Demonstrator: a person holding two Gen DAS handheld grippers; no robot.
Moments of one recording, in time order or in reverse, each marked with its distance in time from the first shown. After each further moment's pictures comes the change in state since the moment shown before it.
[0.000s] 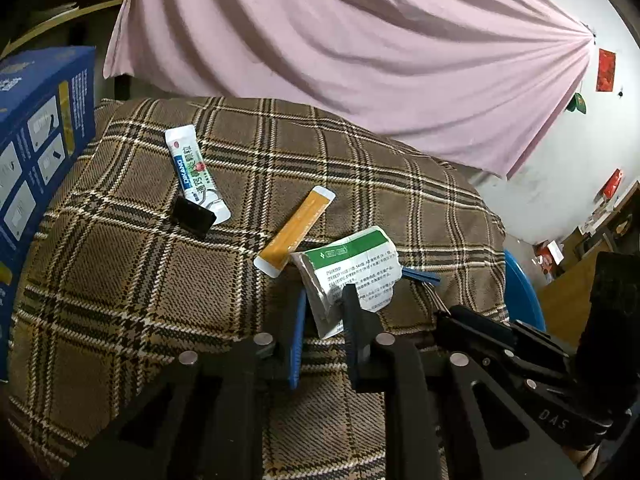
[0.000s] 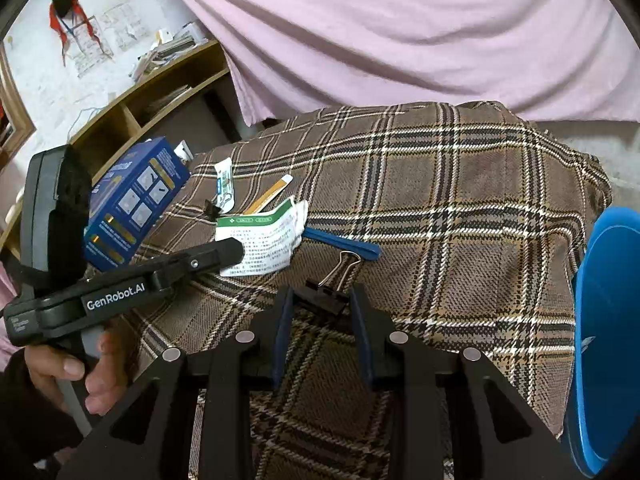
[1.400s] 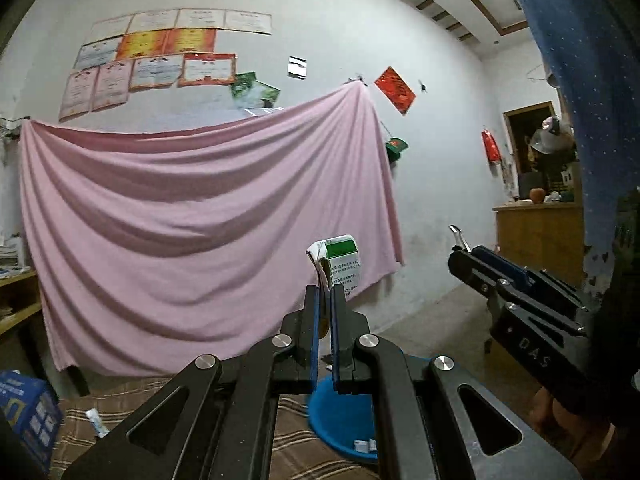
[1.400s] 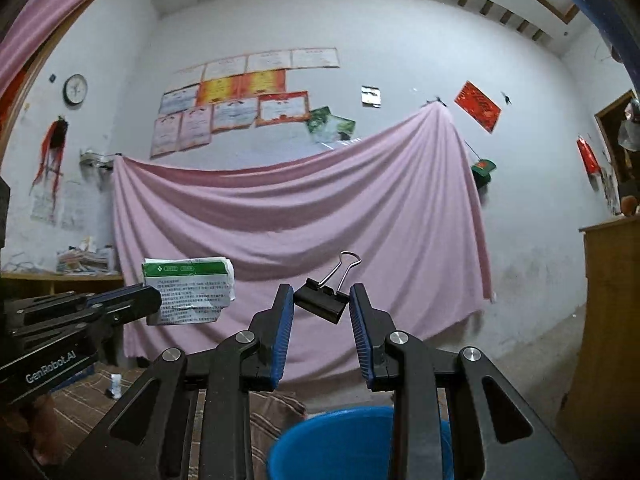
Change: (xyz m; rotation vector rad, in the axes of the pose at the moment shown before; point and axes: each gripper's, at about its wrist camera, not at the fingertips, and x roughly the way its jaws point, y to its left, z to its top) left arm -0.112 -0.292 -0.112 0.688 -0.723 -0.159; right arm -0.261 -0.053 -0.110 -0.057 -1.047 -0.518
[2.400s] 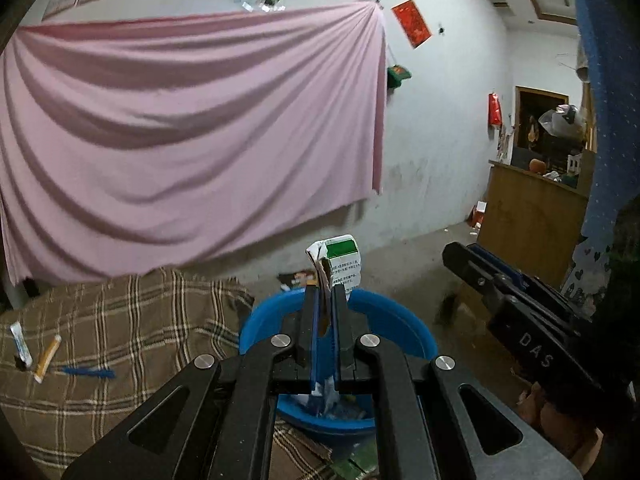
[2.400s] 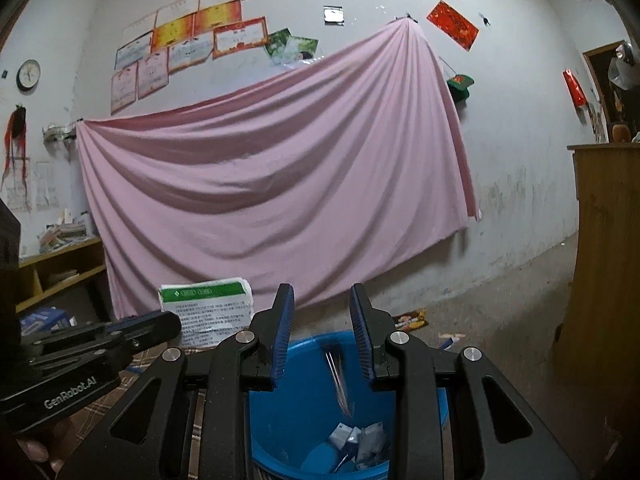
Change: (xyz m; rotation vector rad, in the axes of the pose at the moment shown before) left arm 0.087 -0.002 -0.027 -0.202 0.325 -0.105; right arm 0.033 -0.053 -0.038 0.100 0.287 -0.050
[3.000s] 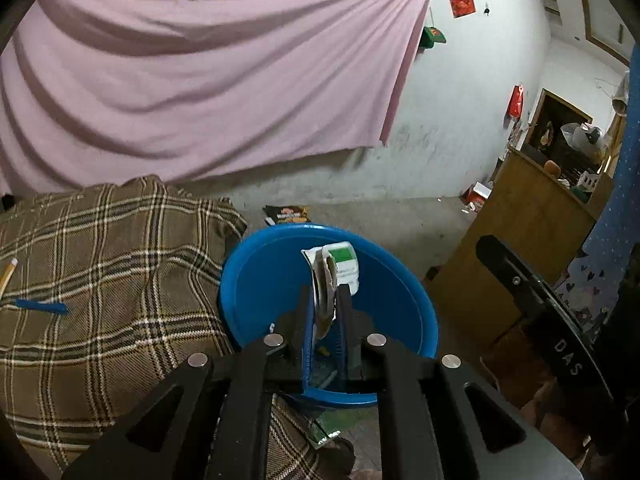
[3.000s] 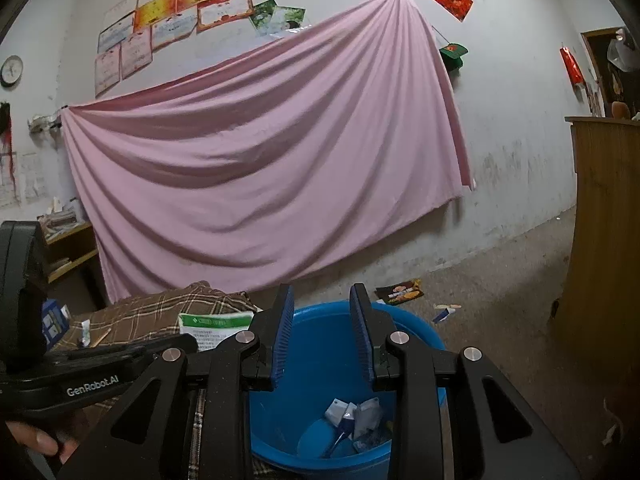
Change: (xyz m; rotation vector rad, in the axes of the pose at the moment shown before) left arm 0.031 0.035 0.004 -0.187 0.225 -0.069; right arm 0.016 -0.013 -0.007 0.027 0.109 -0.025
